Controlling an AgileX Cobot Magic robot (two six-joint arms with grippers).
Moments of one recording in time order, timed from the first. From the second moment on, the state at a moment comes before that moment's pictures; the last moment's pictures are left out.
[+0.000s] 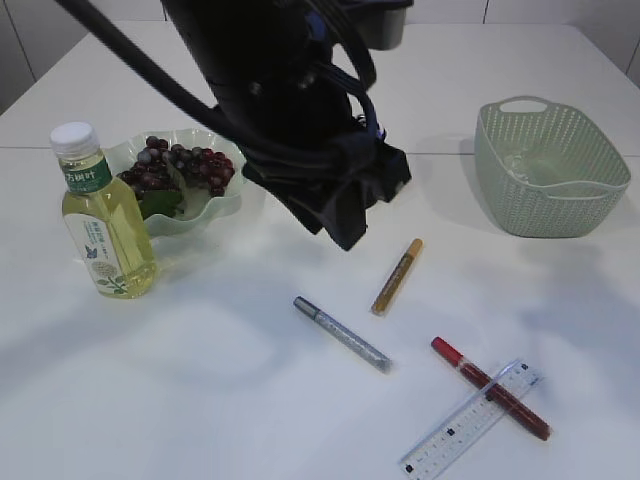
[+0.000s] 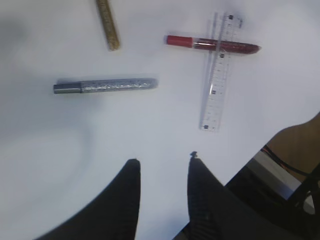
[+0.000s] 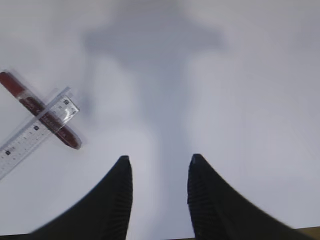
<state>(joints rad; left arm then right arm) -0.83 1.83 -1.71 -0.12 1.20 -0.07 0.04 1.28 -1.11 -0.08 1.24 0.14</state>
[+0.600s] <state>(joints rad) -0.96 1.96 -1.71 -0.17 1.20 -0.02 0.03 1.27 -0.86 0.08 1.23 -0.03</state>
